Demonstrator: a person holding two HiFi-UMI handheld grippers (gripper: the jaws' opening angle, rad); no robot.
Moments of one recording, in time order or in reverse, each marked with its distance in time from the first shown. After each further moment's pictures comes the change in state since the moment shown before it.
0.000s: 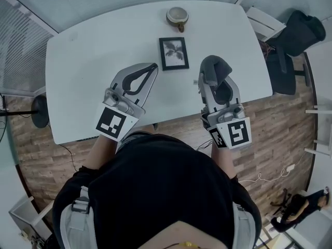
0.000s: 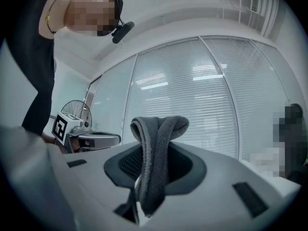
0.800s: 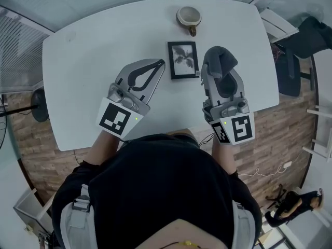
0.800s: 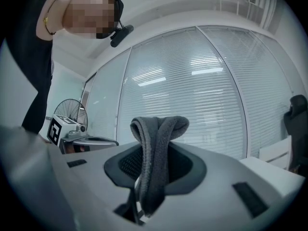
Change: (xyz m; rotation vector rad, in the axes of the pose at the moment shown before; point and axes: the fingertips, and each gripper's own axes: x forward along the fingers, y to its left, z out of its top) left arm 0.036 0.063 -0.038 -0.075 0.055 -0.022; right arm 0.088 -0.023 -0.021 0.036 0.041 -0.005
